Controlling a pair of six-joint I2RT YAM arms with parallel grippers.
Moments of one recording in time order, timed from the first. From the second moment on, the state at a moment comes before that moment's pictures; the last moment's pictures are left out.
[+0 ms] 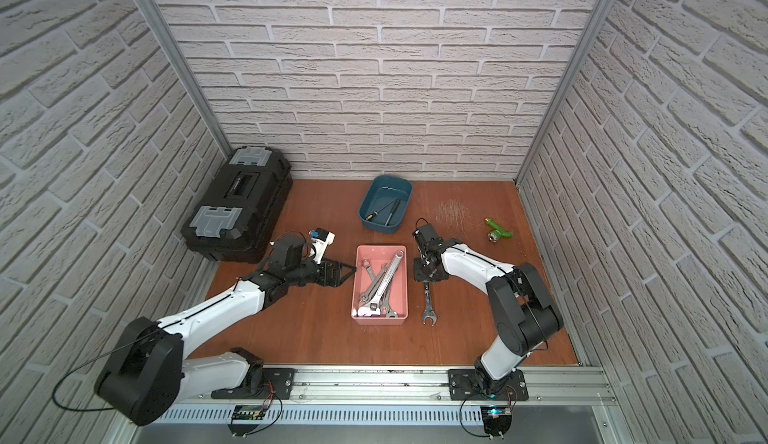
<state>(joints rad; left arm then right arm) -0.45 1.23 0.59 0.00 0.50 -0.33 0.40 1.64 0.96 -0.62 0.05 0.43</state>
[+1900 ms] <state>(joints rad) -0.38 1.09 0.58 -0.10 0.51 -0.31 0.65 1.36 1.13 -0.77 0.16 0.75</state>
